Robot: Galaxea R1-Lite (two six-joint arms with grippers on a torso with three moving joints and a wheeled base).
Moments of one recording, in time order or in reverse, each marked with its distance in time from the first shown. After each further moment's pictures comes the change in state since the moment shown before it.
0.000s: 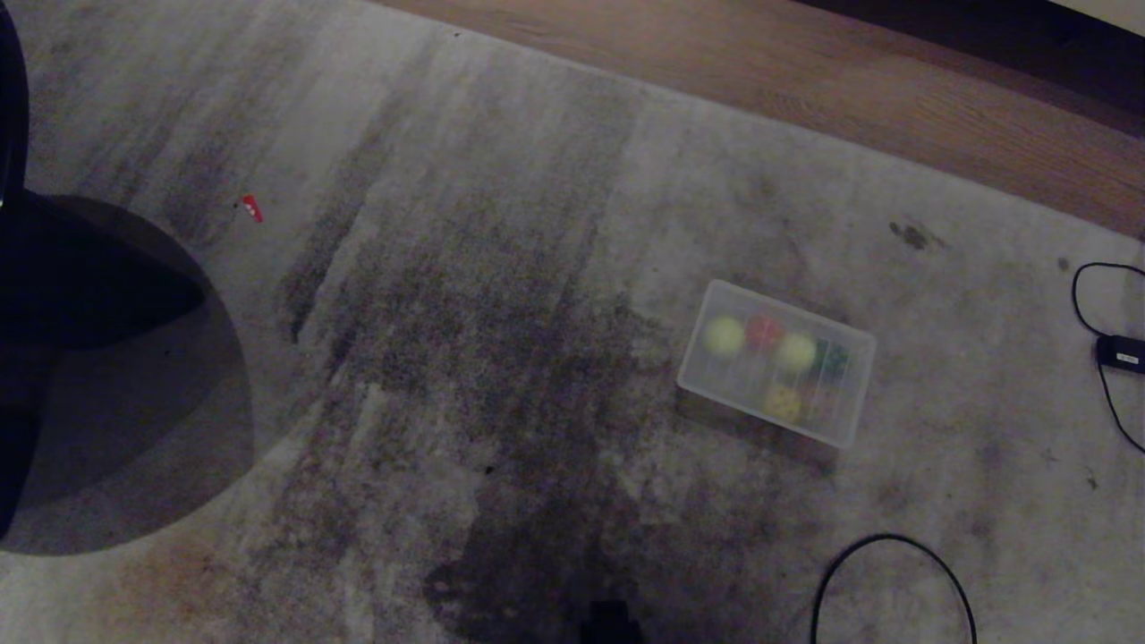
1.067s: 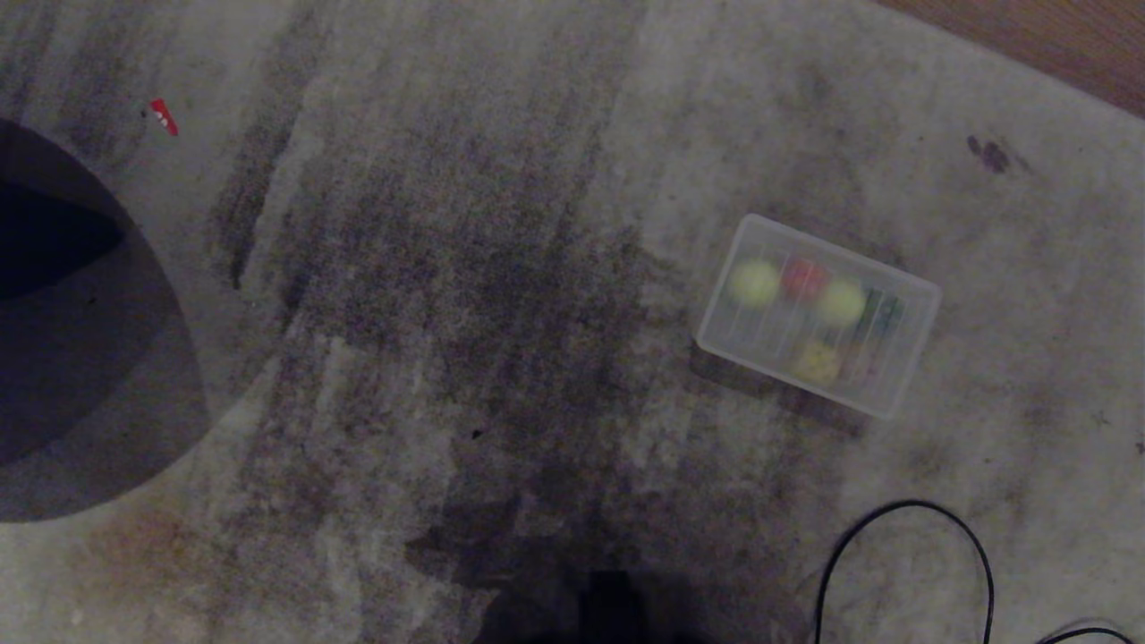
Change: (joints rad) left arm 0.000 0.000 0.000 0.000 0.000 0.001; right arm 0.000 0.000 0.001 0.000 0.000 0.000
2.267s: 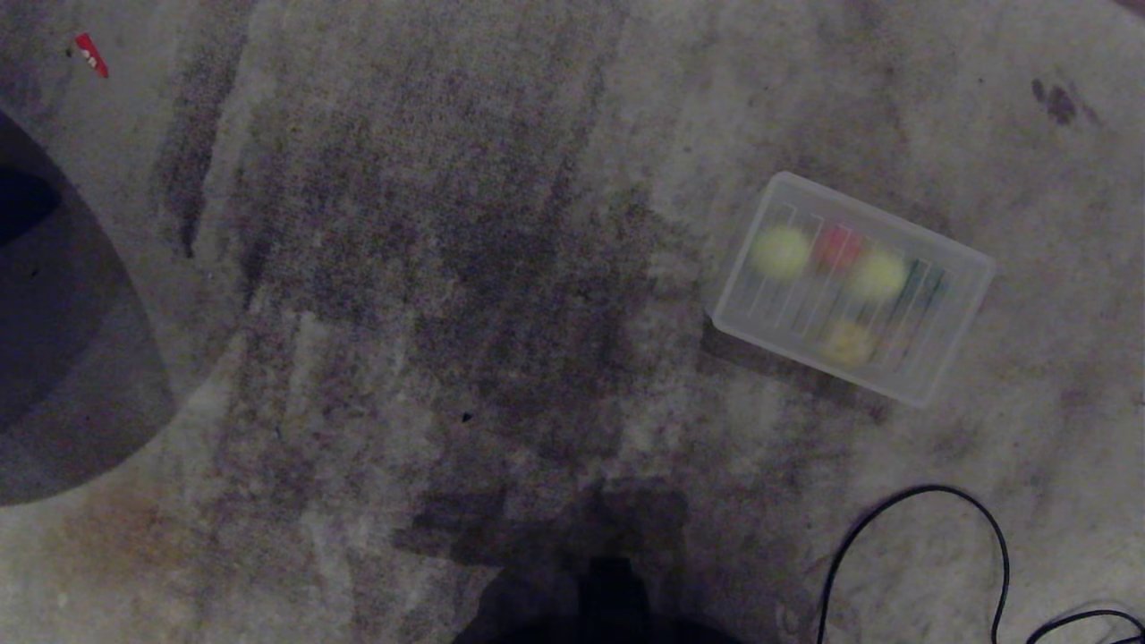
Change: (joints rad) left arm 0.000 0.000 0.000 -0.001 0.001 -0.002; right arm 0.000 0.000 -0.001 0.000 0.000 0.003
